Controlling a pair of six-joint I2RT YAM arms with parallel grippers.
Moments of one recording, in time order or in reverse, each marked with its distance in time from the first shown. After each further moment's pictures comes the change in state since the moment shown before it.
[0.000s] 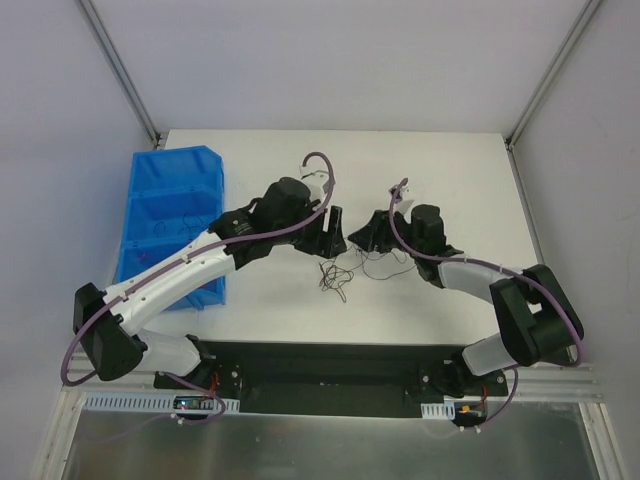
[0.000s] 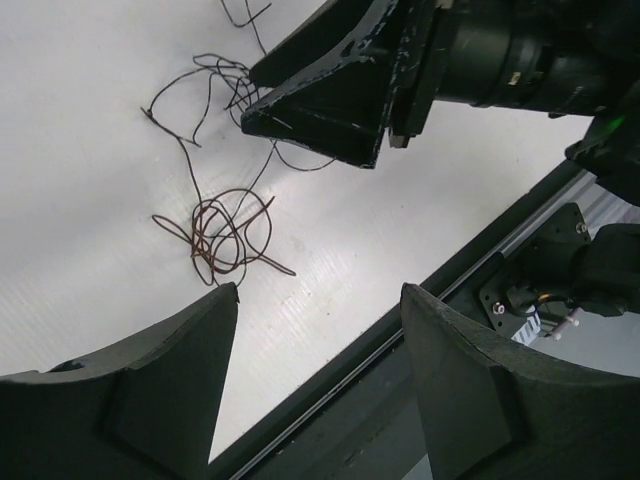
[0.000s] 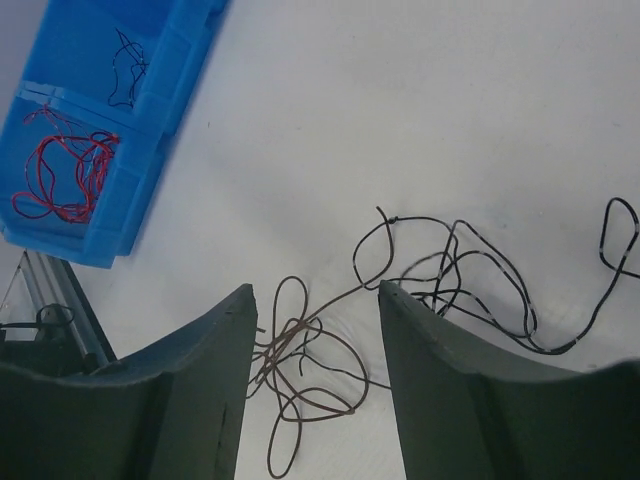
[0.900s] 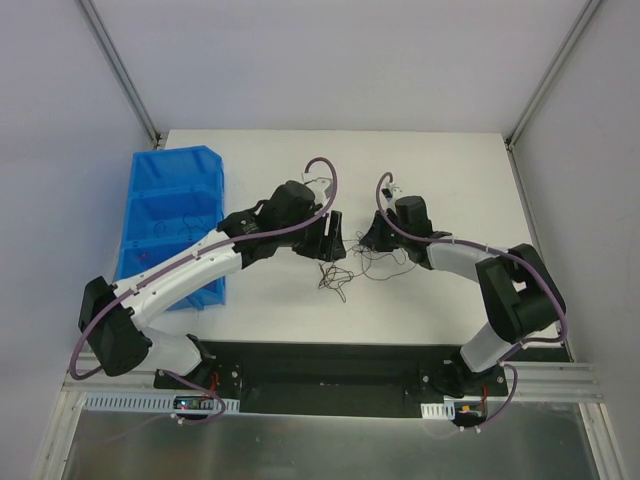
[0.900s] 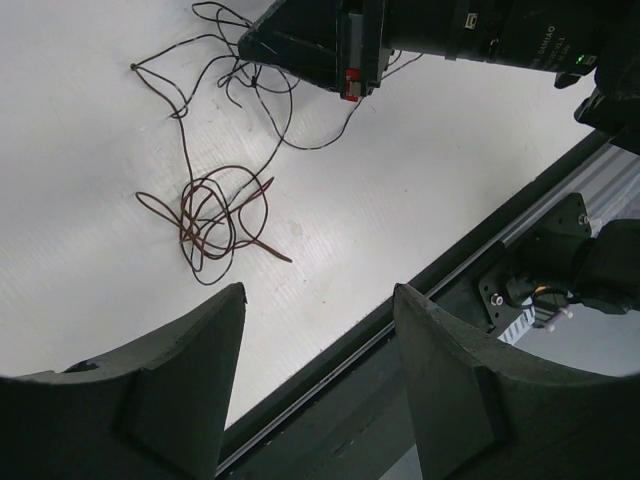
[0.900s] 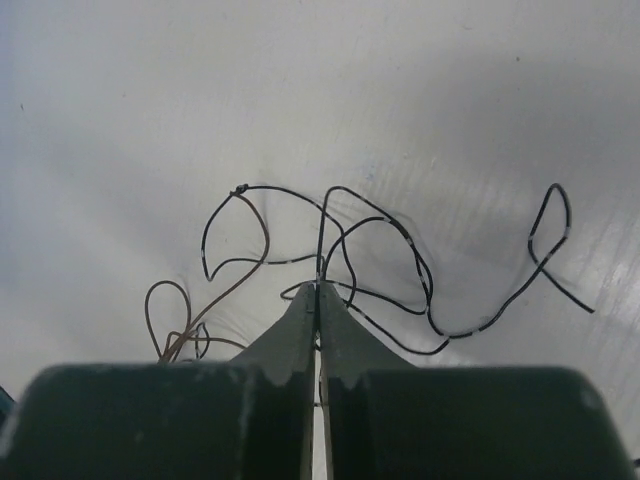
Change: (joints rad) left arm 0.014 0.066 -0.032 0.002 0.041 -0.052; right arm 0.019 0.143 0.174 -0.326 0.192 -0.073
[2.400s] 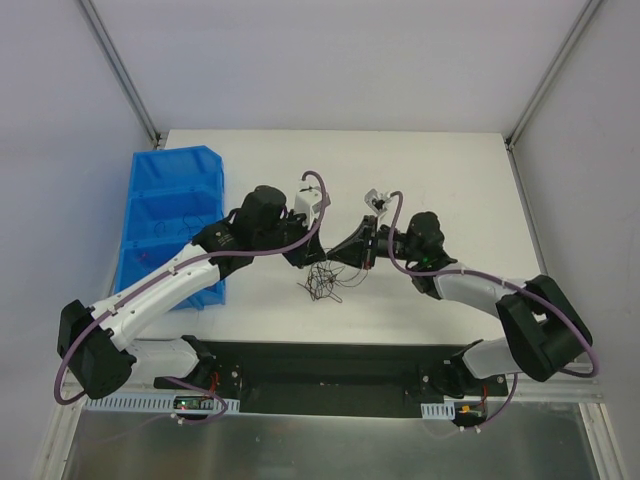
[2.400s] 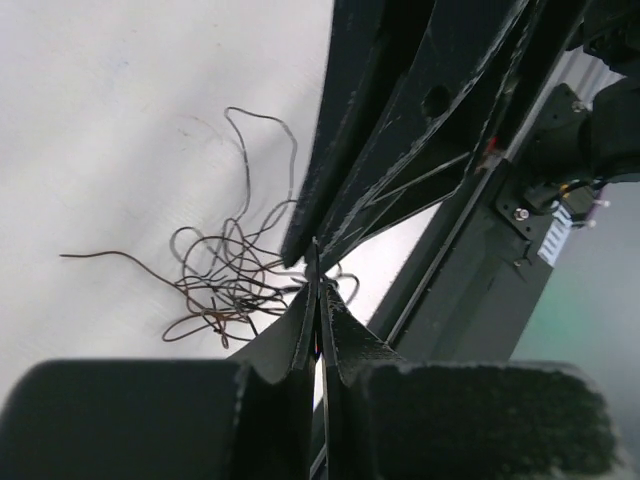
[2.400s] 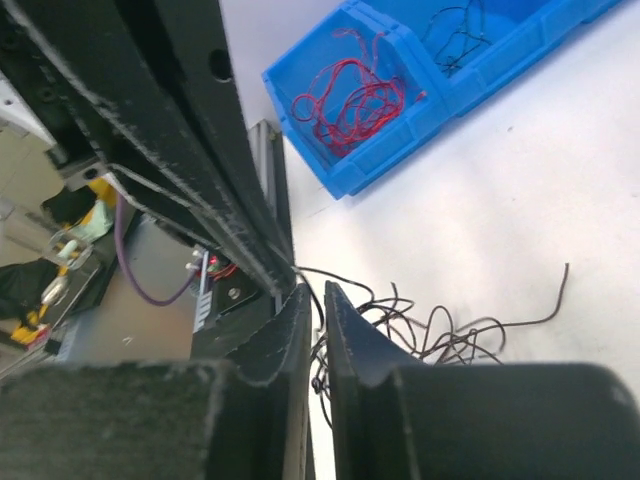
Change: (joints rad) left arm 0.086 -0.166 -0.167 0.119 0.255 0.336; right arm 0.117 -0.201 -0.206 0.740 -0.657 0.192
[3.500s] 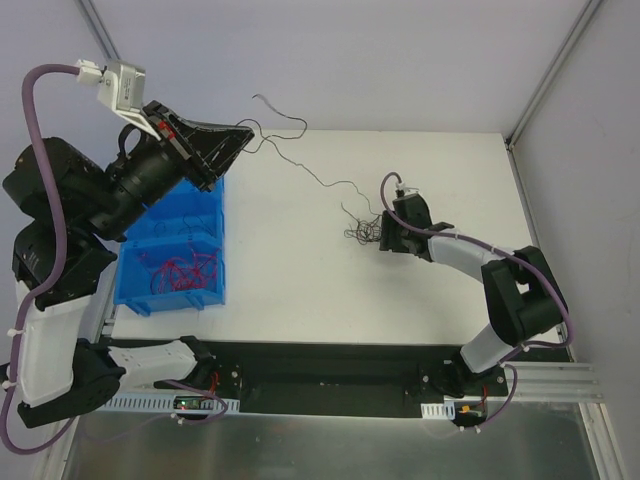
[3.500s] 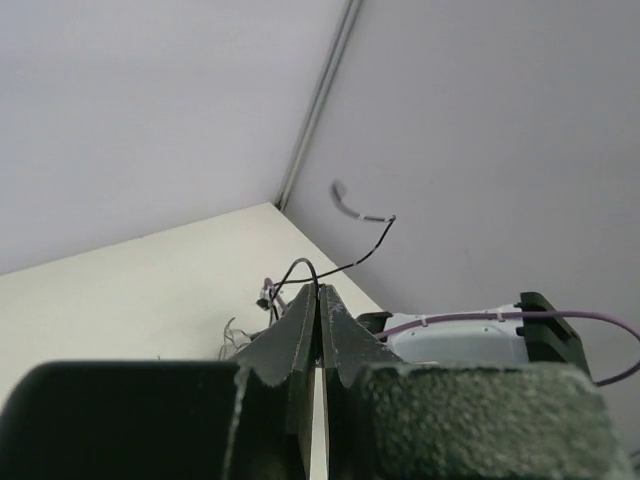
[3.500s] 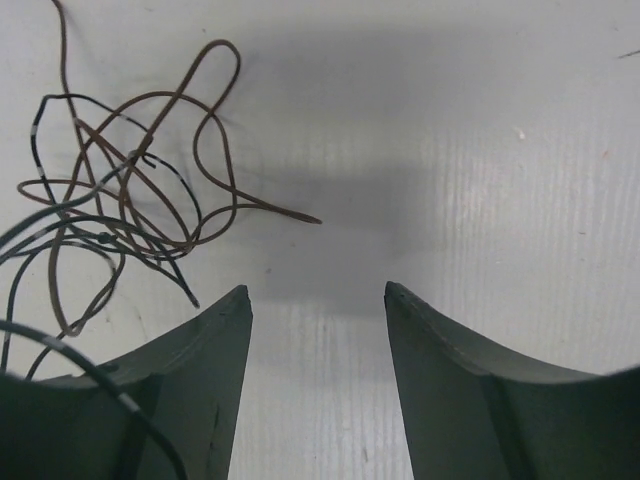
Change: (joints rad) left arm -0.007 -0.098 0.961 -0.264 -0.352 -0.177; right arm -0.114 0.181 0.293 -1.067 1.066 -0.225
